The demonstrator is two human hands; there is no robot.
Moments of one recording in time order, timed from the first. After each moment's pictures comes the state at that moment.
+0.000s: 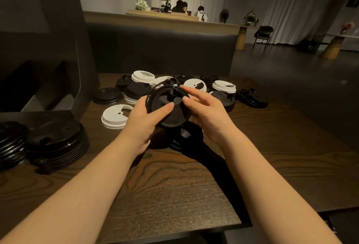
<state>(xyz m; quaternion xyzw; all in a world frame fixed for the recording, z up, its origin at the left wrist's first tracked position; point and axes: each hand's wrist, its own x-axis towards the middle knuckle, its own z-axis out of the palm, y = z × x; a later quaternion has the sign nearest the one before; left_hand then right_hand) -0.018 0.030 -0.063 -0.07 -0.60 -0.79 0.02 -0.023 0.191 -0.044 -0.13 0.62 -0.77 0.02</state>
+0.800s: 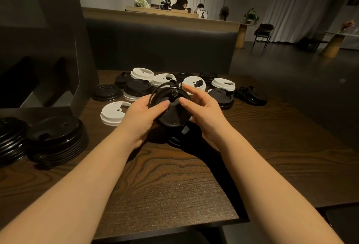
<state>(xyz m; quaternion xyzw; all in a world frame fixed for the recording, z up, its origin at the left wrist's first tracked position) -0.024 0.024 -0.064 -0.06 -0.66 -0.75 0.00 -0.034 0.191 -0.060 -0.13 0.68 -0.72 -0.01</state>
